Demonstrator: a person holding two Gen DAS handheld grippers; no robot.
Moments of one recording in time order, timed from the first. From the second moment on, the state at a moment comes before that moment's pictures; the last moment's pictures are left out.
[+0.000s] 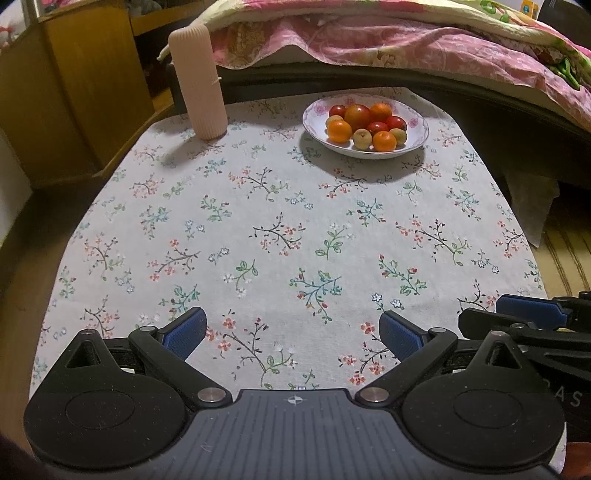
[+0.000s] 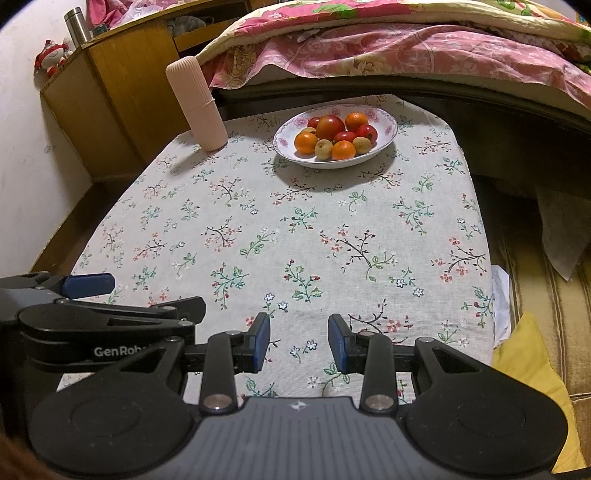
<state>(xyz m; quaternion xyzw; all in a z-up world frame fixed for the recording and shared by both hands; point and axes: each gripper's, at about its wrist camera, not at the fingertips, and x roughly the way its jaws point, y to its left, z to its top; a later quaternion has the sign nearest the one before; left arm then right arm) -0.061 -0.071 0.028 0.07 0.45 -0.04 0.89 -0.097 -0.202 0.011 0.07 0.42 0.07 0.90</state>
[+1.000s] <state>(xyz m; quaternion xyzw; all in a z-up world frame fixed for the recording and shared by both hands) -0.063 -0.070 0.029 0.07 0.44 -0.04 0.89 -0.096 -0.202 0.010 0.07 0.42 0.07 0.90</state>
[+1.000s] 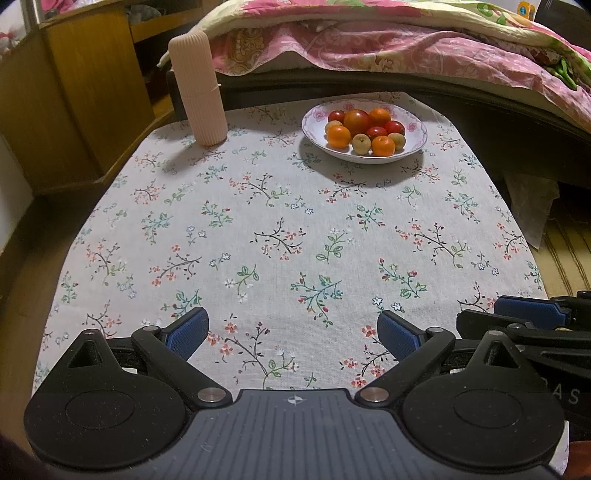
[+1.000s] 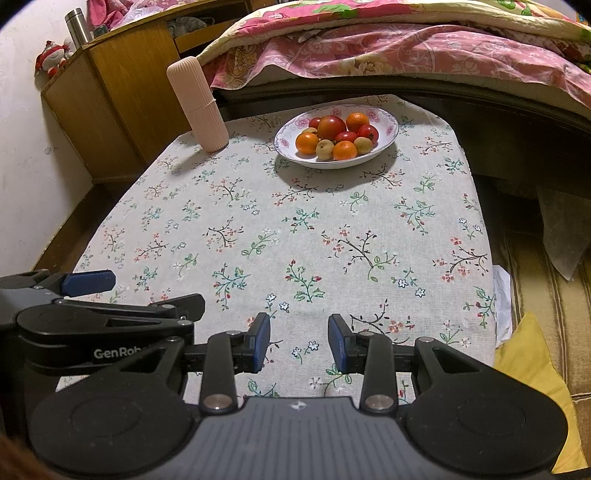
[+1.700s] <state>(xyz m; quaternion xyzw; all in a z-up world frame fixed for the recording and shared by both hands) -0.063 -0.070 0.030 0.07 0.44 -0.04 0.89 -0.096 -0.203 0.010 0.07 0.42 0.07 0.90</state>
